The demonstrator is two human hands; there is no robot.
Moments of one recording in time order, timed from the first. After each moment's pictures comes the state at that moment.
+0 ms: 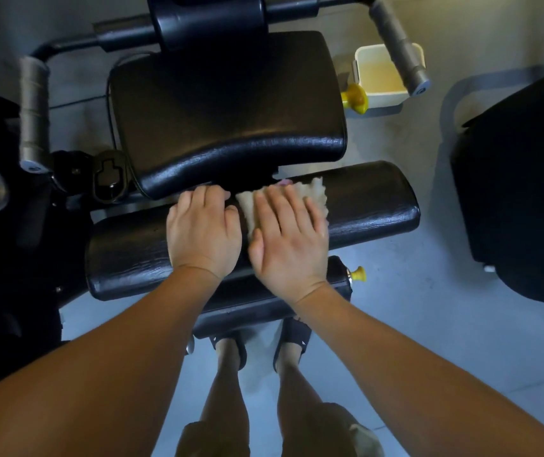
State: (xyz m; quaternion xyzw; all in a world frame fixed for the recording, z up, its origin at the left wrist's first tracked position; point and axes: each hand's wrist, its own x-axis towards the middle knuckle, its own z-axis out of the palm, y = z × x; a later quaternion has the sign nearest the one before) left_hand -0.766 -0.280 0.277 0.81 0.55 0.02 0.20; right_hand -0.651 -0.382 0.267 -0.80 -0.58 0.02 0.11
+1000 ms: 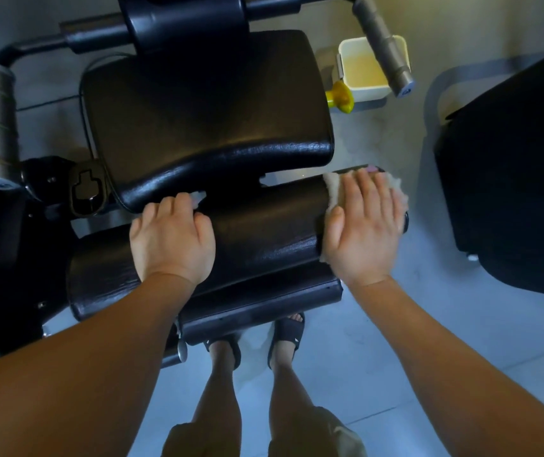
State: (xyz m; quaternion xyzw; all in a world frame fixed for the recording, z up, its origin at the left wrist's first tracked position) left_hand -0.775 -0.258 0.277 0.81 0.56 -0.06 0.17; right_hand -0.558 -0.411 0.275 -0.90 -0.43 -0.02 0.07
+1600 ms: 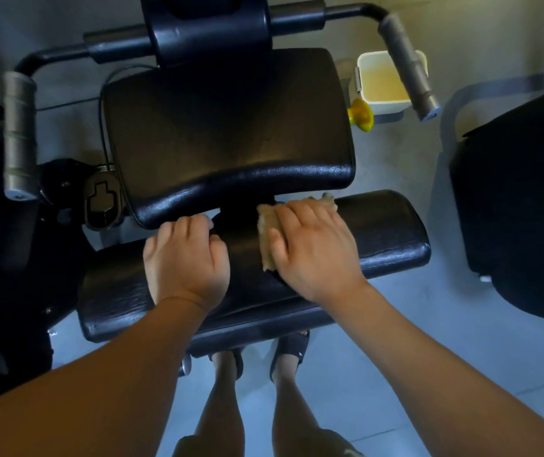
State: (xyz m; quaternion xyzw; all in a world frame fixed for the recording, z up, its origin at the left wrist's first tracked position) left_hand -0.778 -0.256 0.273 0.82 0.55 -0.01 0.18; right_hand -0.597 -0.337 0.291 -0.80 -0.58 0.17 0.00
